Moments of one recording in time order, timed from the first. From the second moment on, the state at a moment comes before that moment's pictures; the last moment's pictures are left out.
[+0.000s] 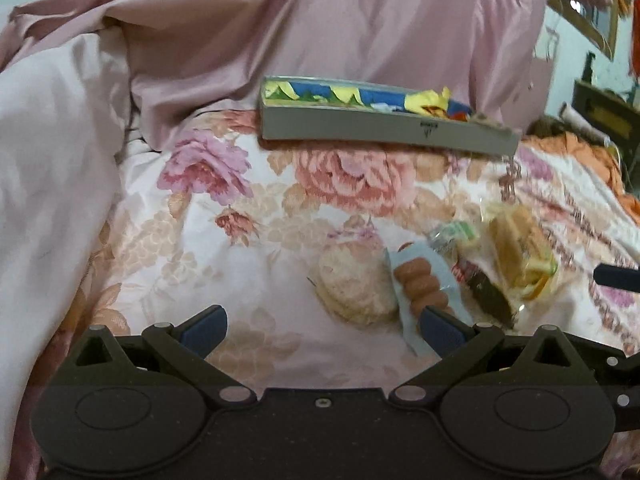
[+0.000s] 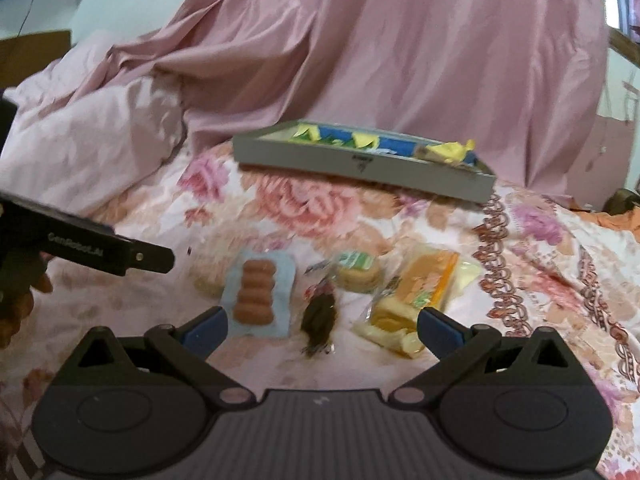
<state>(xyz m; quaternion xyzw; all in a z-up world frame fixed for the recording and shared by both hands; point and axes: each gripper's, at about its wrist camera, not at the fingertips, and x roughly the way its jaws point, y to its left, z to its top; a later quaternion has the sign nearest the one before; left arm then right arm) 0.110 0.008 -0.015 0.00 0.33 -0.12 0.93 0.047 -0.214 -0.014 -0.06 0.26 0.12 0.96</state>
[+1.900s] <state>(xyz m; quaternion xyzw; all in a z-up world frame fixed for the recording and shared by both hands) 0.187 -0.030 -0.057 0.13 0.33 -0.23 0.91 0.115 -0.163 -0.065 -0.21 0.28 0.15 0.92</state>
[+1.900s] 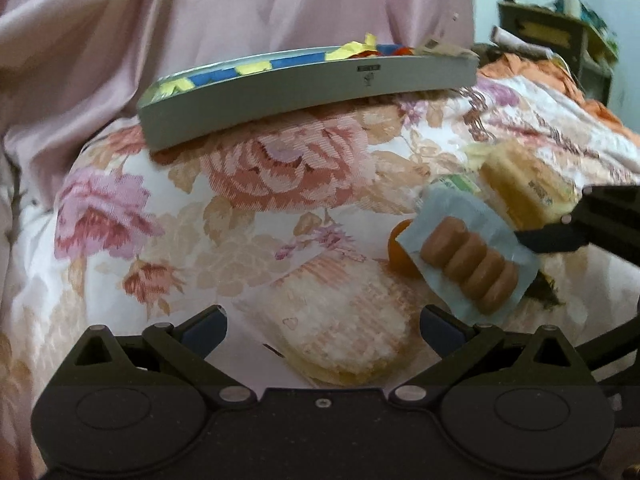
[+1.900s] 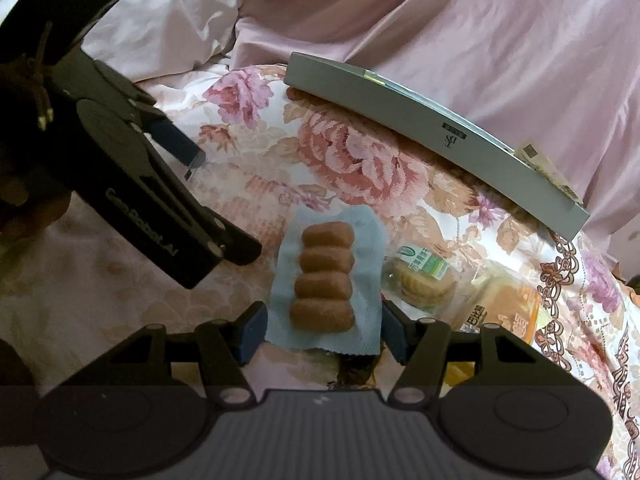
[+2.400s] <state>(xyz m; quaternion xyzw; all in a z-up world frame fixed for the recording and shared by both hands) 0.181 -0.049 -0.066 0.24 0.27 -0.27 0.89 0.114 -0.162 -0.071 -0.22 0.26 0.15 0.93</state>
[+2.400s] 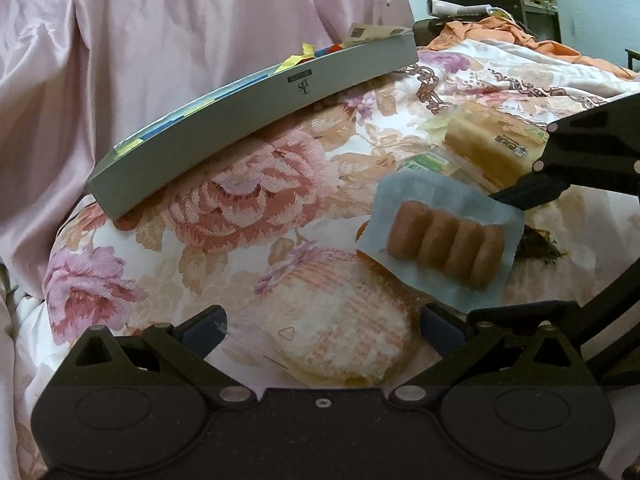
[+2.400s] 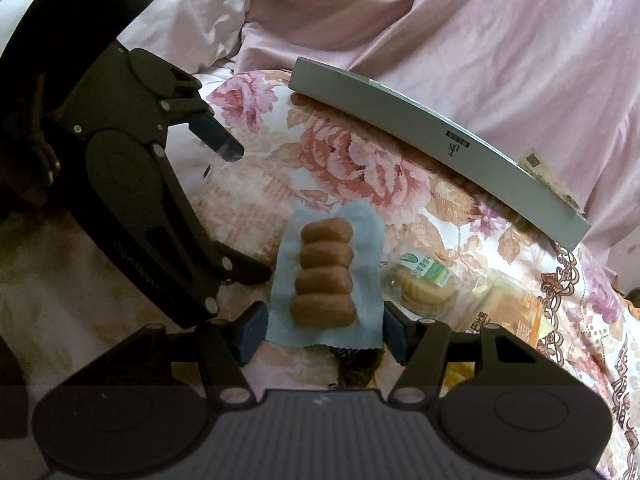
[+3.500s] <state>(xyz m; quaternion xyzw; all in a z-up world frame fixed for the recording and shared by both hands) 0.163 -0.020 -0.048 0.02 0.41 -0.18 0.90 0.107 -0.161 -0.068 -0.23 0.26 0.16 0.93</state>
